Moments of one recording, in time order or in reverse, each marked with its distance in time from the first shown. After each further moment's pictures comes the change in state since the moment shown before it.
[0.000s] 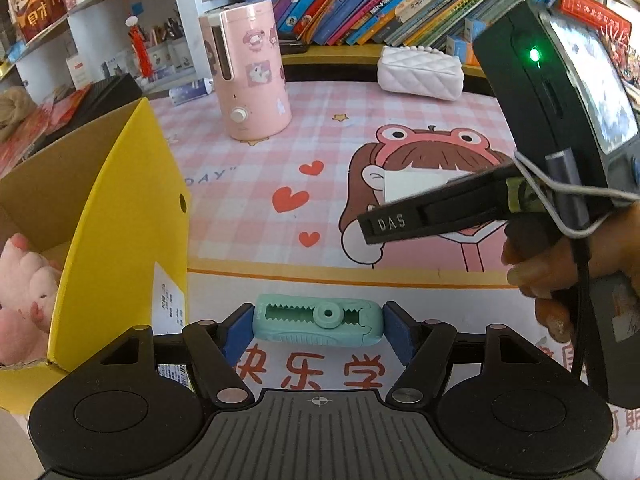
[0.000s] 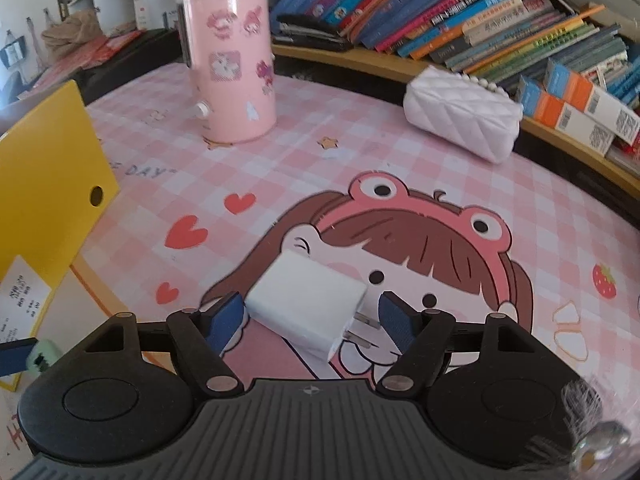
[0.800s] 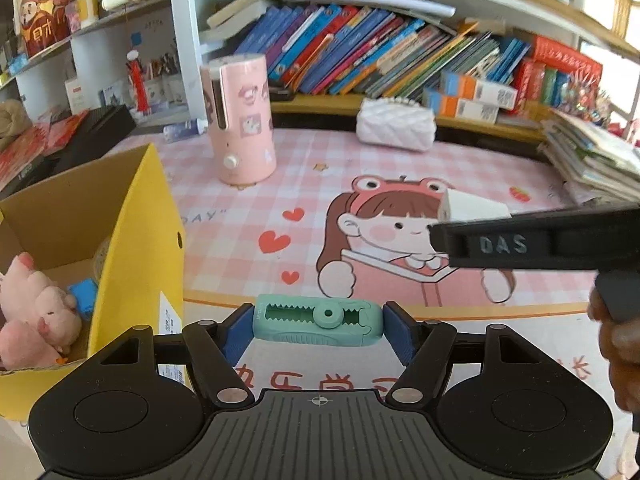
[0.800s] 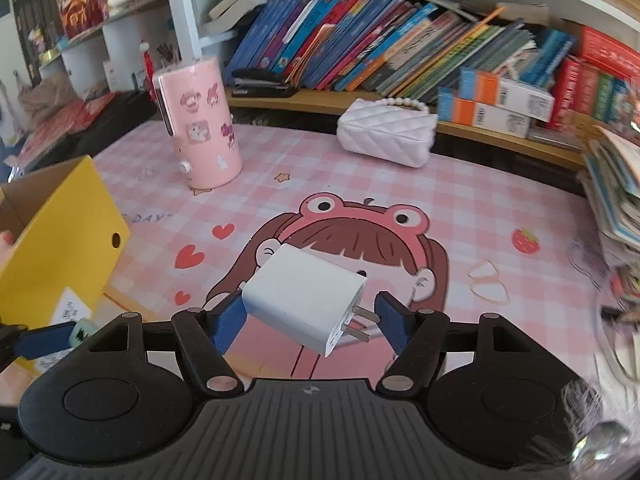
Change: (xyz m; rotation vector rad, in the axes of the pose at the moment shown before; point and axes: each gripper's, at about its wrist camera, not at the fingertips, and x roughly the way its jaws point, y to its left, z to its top) left arm -0.040 0.004 0.000 -0.021 -0.132 -0.085; right arm -0.110 -0.018 -0.024 0.167 -0.113 -0.054
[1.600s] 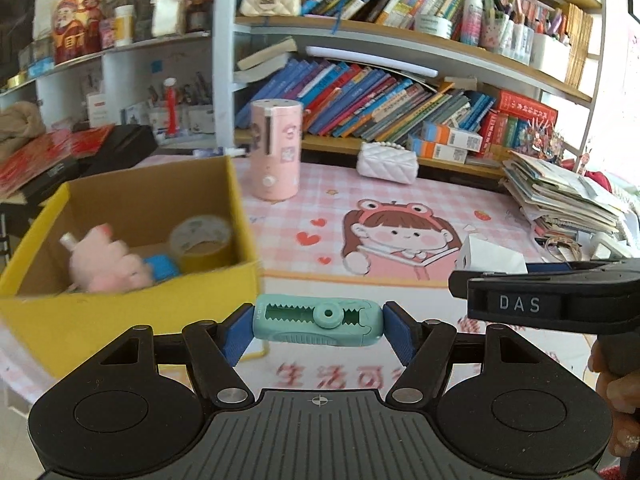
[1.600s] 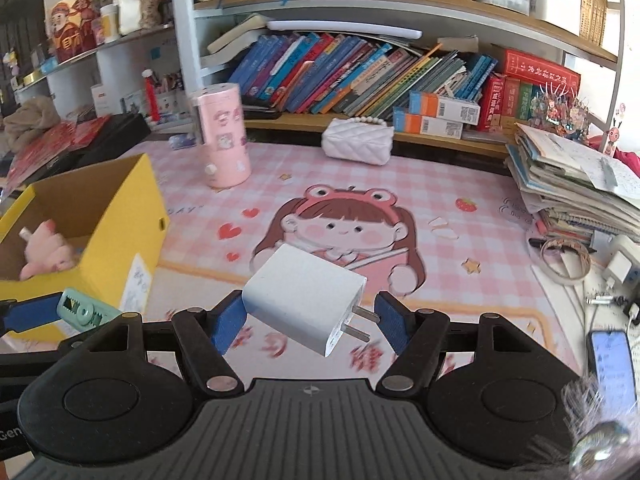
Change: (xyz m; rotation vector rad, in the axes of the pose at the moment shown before) left arm -0.107 0.078 -0.063 -0.033 -0.136 -0.091; right arm -0.110 0.095 -0.073 0.049 -0.078 -0.144
